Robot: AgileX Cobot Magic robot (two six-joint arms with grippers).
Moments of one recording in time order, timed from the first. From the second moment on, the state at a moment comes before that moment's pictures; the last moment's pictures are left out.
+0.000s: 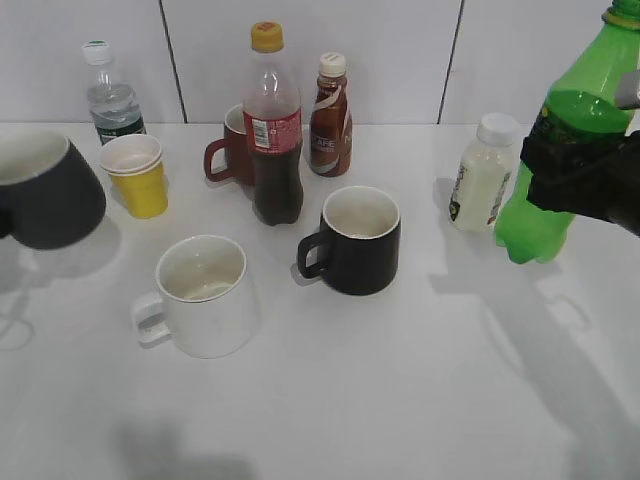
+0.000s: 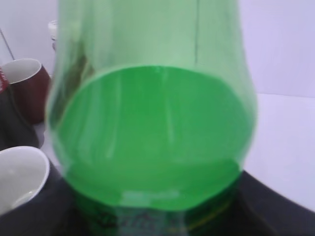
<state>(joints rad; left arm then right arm) 0.08 1.65 -0.40 0.13 -0.83 -0.03 0.27 1.46 -0.41 0.01 -0.75 0.05</state>
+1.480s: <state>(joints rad) 0.08 1.99 -0.23 0.20 -1.20 0.05 0.27 1.55 -0.41 0.15 -0.85 -0.02</state>
